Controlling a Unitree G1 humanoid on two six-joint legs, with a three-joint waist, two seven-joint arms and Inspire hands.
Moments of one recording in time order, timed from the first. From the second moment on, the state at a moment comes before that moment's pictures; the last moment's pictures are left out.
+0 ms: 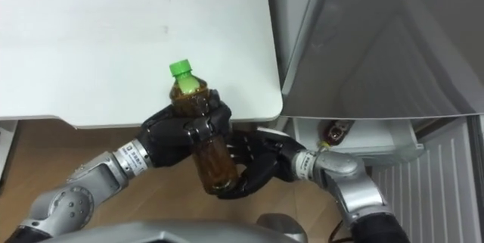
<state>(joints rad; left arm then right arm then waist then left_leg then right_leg) 0.19 0.36 -0.33 0.11 -0.89 0.26 -0.61 0.10 -0.33 0.26 0.33 0.10 0.21 0.79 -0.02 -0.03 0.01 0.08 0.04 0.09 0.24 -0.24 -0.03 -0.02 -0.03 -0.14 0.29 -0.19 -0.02</state>
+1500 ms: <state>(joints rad) 0.07 0.38 -0.46 0.17 -0.66 0.15 -0.64 0.10 -0.42 0.44 0.34 0.23 0.18 0.92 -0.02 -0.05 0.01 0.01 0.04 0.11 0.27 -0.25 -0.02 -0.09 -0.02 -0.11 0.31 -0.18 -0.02</state>
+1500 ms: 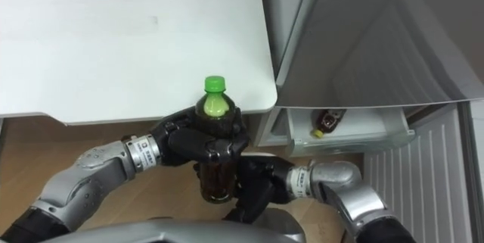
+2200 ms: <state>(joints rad) 0.07 0.38 -0.45 0.12 -0.59 0.10 -0.64 0.10 -0.42 0.44 0.34 0.36 0.17 0.88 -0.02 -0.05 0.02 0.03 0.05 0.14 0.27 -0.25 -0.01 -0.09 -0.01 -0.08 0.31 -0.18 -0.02</state>
